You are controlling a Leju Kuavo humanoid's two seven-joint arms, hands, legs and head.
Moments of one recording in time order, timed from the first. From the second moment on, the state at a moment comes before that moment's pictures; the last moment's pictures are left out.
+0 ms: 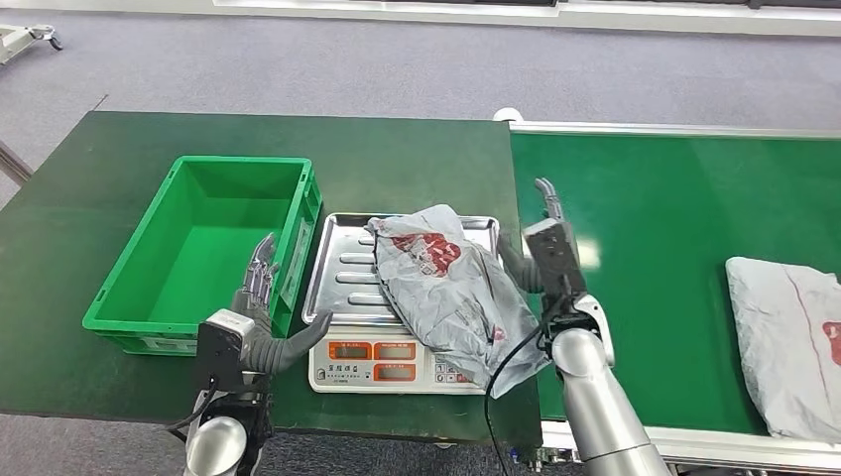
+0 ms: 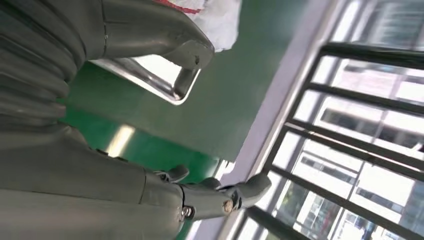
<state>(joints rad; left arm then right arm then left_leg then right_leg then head) 0.05 -0.20 -0.08 -1.50 -0.27 -0.01 -0.38 -0.39 0.15 0.23 -1.17 0.27 -0.20 -0.28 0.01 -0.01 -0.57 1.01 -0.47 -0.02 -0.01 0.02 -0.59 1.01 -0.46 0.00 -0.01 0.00</state>
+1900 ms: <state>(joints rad) -0.93 -0.04 -0.77 -0.45 -0.86 -0.67 -0.63 -0.24 0.10 0.23 -1.42 -0.03 -0.10 -0.38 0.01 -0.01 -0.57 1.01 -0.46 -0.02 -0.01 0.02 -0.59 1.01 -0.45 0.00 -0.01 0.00</state>
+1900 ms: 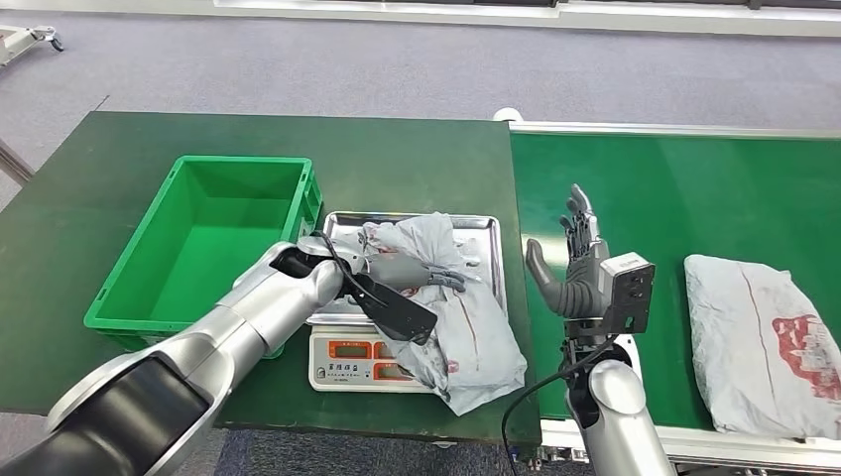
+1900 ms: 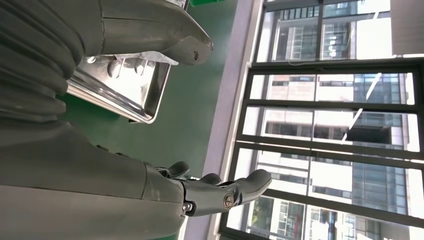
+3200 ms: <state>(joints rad) -1.05 0.28 -1.03 -0.99 -0.82 -0.29 -0.41 -0.20 0.10 0.22 -1.46 -0.04 -0.04 -0.42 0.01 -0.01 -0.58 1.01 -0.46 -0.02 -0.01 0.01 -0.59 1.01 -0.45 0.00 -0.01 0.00</state>
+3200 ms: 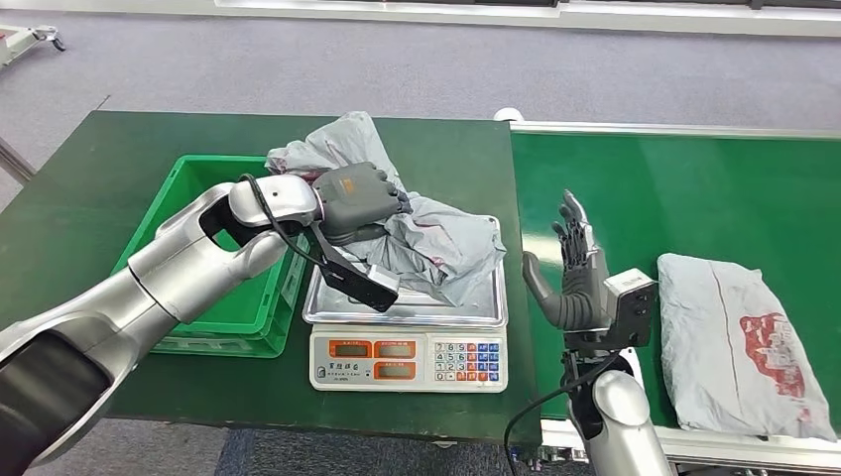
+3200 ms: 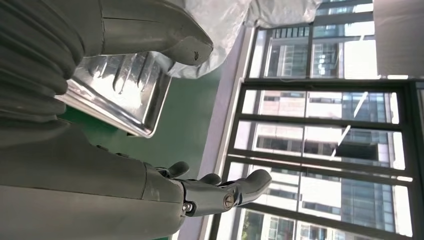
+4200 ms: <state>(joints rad) -0.67 0.56 -0.46 -0.65 -0.87 0.06 -0.38 -0.04 0.10 0.13 -1.56 0.03 -0.04 -0.41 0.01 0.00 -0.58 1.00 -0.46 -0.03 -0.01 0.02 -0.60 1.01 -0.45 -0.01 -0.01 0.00</state>
